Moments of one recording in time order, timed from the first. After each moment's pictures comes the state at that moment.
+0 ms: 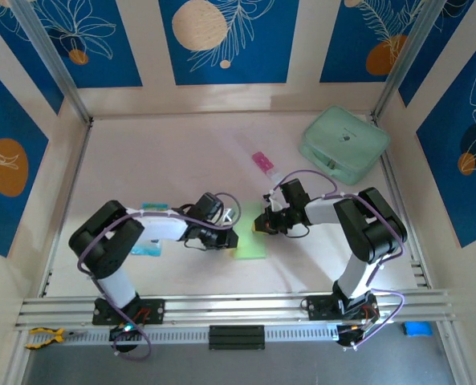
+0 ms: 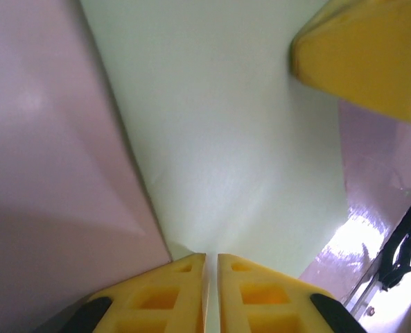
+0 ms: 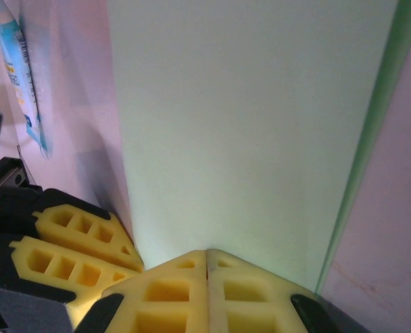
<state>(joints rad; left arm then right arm) -0.77 1.69 0.74 -0.10 0.53 -0.69 0.42 1.73 0.68 -0.05 -0.76 0.52</state>
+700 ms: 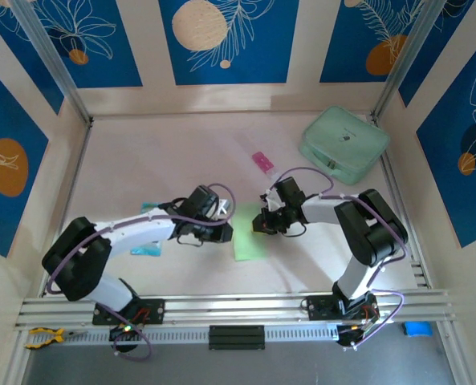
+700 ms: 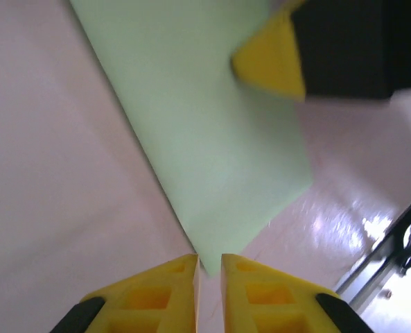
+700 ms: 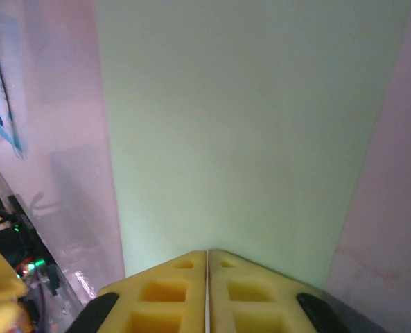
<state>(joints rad) -0.74 1.50 0.82 -0.31 0.40 -0.61 0.48 1.68 0.73 -0.18 -0.65 0.53</state>
